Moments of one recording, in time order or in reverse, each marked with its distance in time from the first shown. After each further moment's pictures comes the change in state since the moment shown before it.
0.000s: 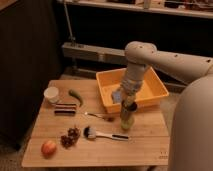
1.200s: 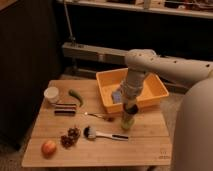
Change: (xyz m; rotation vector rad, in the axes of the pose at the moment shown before) arm 0.019 -0.006 0.024 0.066 0.071 -0.008
